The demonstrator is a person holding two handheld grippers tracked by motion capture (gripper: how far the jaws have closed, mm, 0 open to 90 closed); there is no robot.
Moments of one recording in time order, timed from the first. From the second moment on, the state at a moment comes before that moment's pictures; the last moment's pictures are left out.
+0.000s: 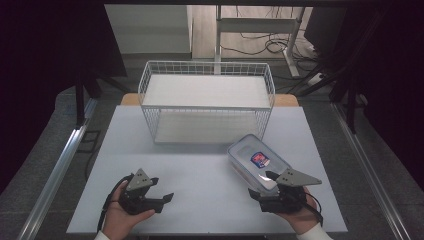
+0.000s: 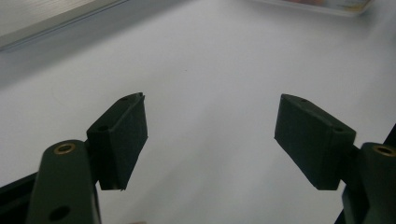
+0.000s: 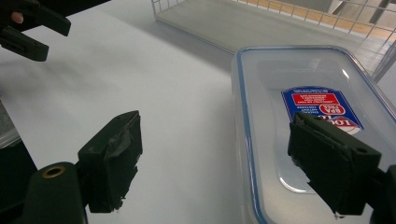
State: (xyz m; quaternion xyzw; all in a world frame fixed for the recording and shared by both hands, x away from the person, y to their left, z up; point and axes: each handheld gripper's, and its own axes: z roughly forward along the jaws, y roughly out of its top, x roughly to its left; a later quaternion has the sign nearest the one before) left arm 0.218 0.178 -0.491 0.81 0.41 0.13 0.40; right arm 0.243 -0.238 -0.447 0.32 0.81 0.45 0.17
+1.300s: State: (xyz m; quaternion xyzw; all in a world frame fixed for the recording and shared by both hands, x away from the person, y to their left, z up) left arm 0.220 0.183 -0.489 0.80 0.41 0.14 0.41; right arm 0.257 -0.219 -0.437 0.34 0.82 0.43 0.14
